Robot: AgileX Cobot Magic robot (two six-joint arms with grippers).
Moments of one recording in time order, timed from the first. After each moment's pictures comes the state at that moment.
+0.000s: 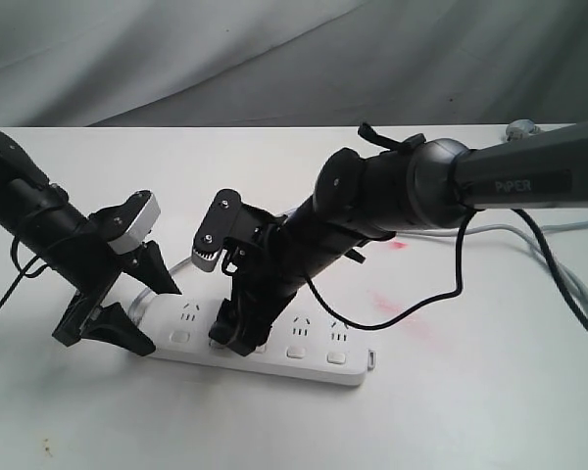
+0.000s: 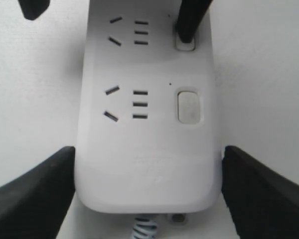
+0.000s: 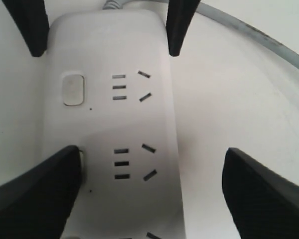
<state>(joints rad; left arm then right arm) 0.07 2.13 -1.23 -0.75 1.11 2.09 0.67 2.13 -1.33 0.74 0.52 -1.26</state>
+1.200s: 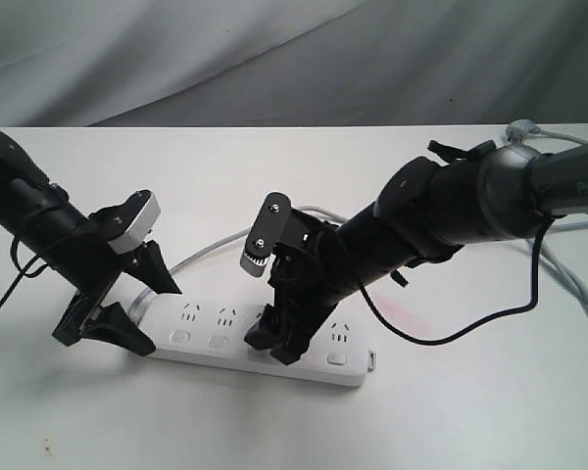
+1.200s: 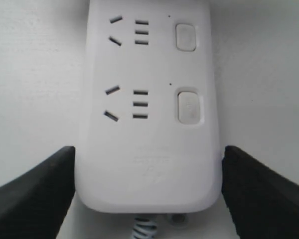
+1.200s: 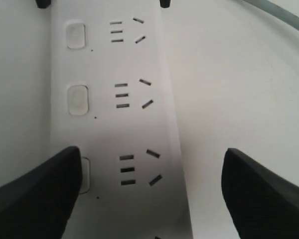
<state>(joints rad) 0.07 2.13 -1.23 -0.75 1.11 2.09 0.58 2.02 -1.14 1.03 0.49 -1.58</state>
